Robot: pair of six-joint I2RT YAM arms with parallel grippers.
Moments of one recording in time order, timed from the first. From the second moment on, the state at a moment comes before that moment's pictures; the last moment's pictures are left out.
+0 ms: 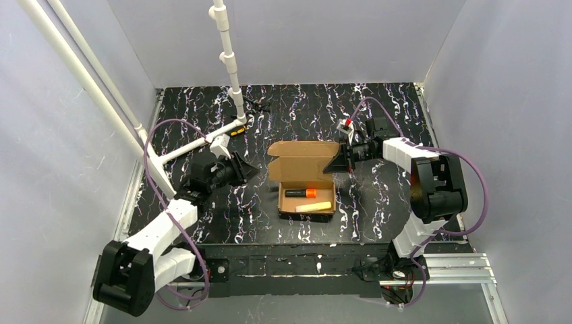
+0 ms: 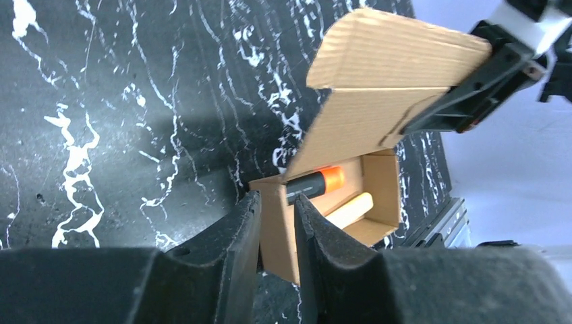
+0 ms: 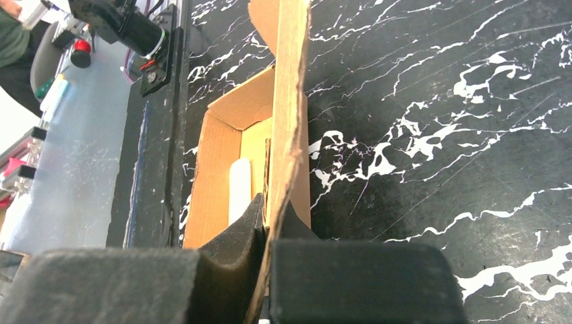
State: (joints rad) left arm -0.33 1.03 0.48 0.17 0.36 -0.65; right arm 0.18 1.73 1.02 -0.38 -1.31 -0.49
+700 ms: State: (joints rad) left arm -0.49 1.34 0.62 0.15 0.41 -0.50; right arm 0.19 1.78 1.15 -0.85 -1.35 -0.93
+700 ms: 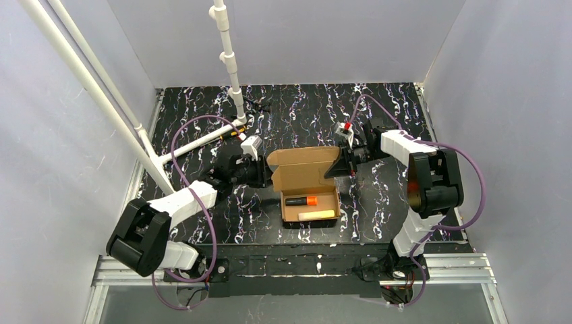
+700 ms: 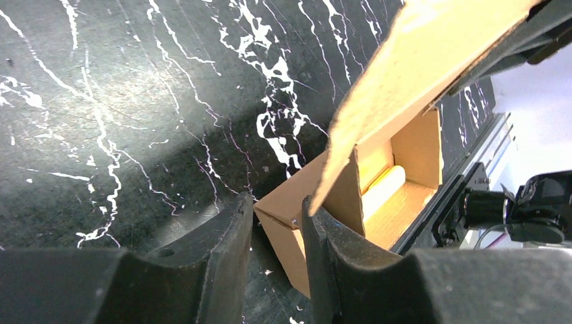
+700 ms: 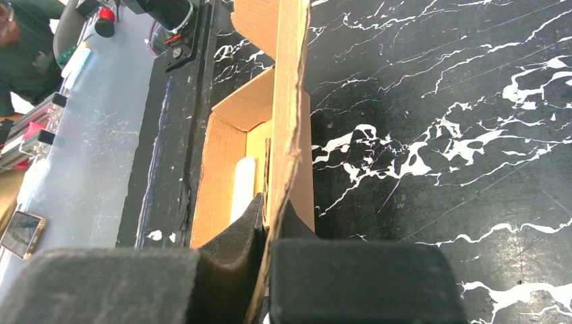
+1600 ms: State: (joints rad) left arm -0.51 1.18 0.52 0.17 0.54 -0.46; right arm 0.20 1.78 1.15 -0.84 -1.32 -0.89
